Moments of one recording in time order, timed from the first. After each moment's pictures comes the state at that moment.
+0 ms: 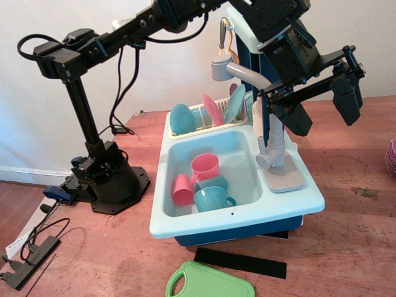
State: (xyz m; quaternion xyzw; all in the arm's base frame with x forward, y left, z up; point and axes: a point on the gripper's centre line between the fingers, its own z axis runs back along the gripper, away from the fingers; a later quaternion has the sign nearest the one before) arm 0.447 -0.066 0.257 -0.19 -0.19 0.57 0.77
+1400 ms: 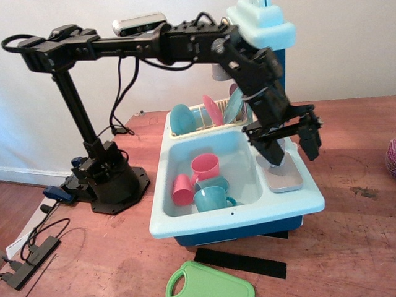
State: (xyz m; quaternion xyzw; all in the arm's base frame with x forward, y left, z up) arm 0.415 -0.041 0.188 -0.17 -0.18 0.60 0.76
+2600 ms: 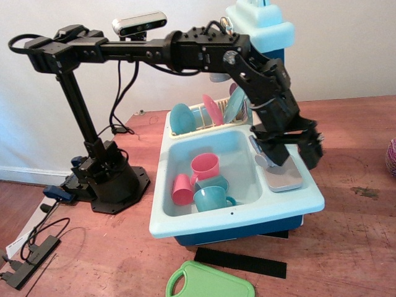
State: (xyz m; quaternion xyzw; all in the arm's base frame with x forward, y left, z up) arm 0.412 -0.016 0.173 -0.07 -0.19 0.48 0.86
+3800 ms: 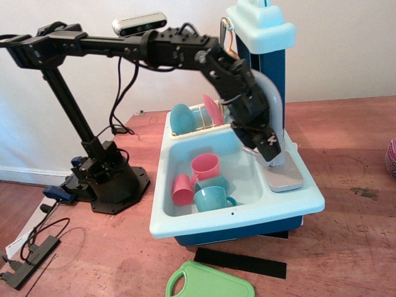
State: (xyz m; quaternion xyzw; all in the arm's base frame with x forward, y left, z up) arm 0.364 -0.002 0.157 -0.04 -0.18 0.35 0.92
